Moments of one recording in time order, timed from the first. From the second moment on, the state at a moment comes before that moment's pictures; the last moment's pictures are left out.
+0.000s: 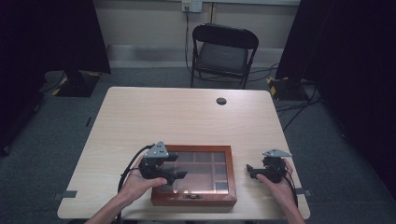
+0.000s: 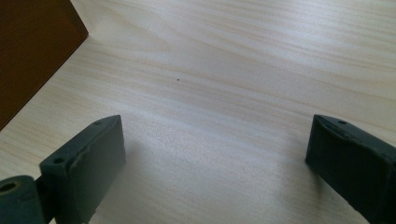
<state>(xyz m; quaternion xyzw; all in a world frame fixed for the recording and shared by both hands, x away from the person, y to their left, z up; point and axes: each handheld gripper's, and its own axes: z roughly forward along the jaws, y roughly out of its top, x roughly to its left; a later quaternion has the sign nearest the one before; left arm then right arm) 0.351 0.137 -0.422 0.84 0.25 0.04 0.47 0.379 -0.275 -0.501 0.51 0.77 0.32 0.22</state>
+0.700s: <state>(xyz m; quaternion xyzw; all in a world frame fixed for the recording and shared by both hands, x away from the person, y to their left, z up) 0.322 0.112 -0.436 0.87 0.18 -0.05 0.46 0.380 -0.275 -0.501 0.51 0.77 0.32 0.22</state>
